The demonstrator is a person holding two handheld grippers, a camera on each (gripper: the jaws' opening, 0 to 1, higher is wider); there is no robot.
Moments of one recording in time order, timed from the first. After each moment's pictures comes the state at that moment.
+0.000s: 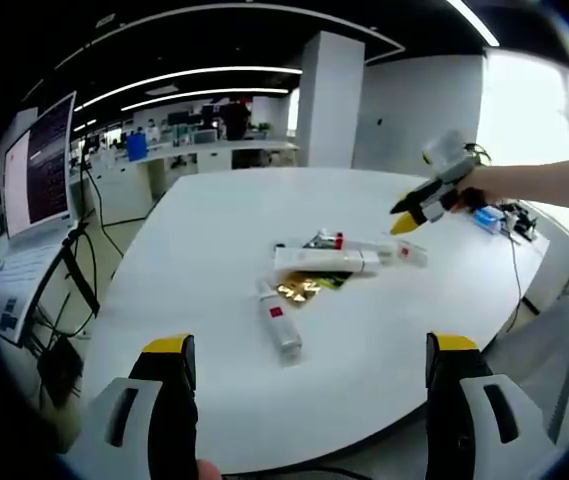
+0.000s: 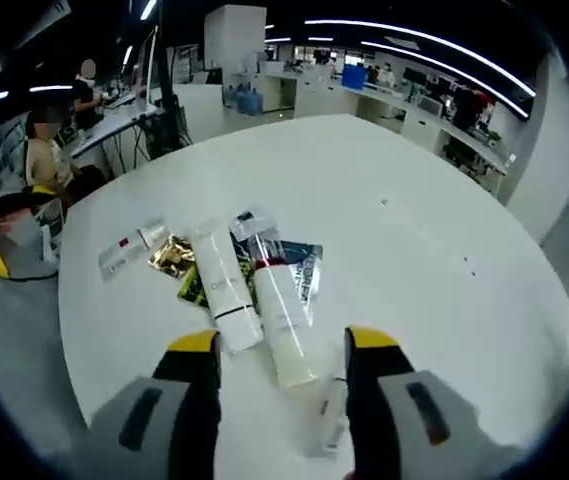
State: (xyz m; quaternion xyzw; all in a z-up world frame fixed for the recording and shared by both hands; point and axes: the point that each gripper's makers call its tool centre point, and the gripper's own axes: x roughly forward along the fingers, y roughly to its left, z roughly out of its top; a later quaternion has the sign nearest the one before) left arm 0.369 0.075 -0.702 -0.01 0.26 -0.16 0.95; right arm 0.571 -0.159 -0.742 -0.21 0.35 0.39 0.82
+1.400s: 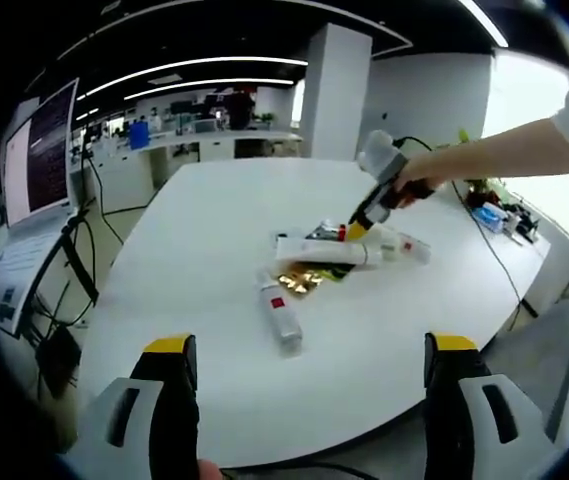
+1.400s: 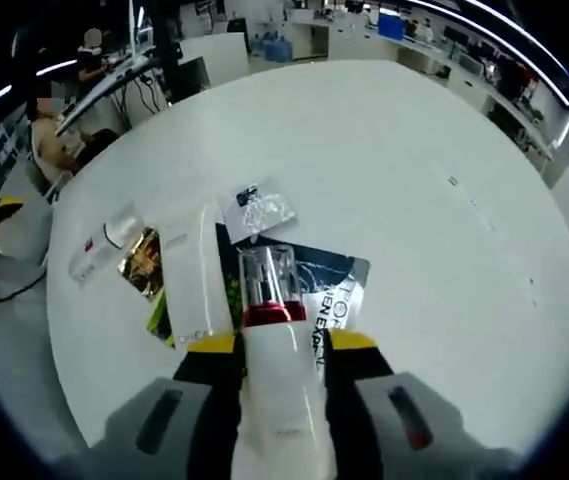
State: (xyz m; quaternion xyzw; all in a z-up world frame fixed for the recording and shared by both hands) left arm 0.369 0.078 -0.711 -0.02 0.28 -0.16 0.95; right arm 0.614 -0.097 -0.809 -0.24 0.45 0.43 0.74
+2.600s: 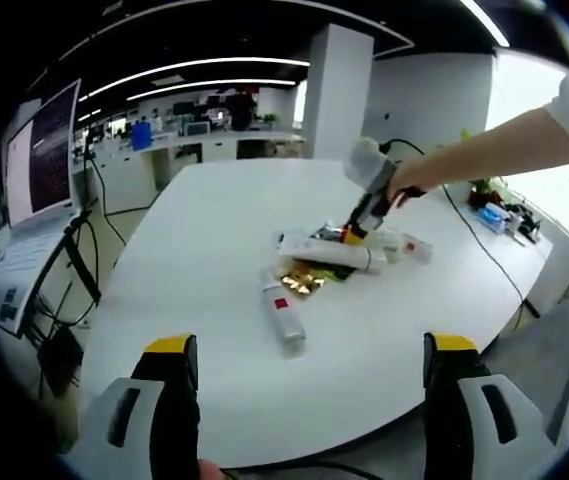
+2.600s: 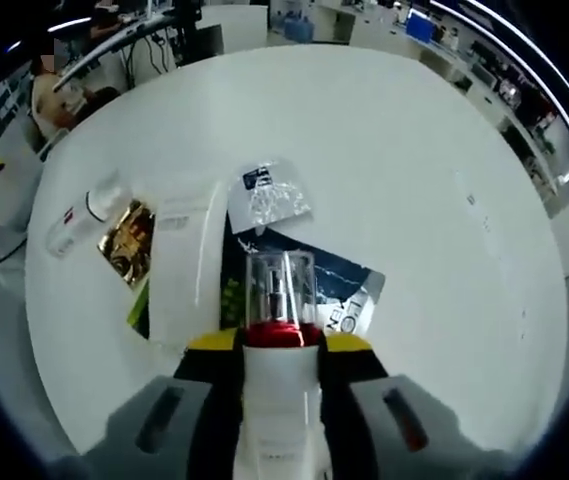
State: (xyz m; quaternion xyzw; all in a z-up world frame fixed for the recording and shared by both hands) left arm 0.369 0.081 -0.710 -0.02 0.28 -0.15 0.95; right arm 0.614 -0.091 -0.822 -0.32 0.45 0.42 0.72
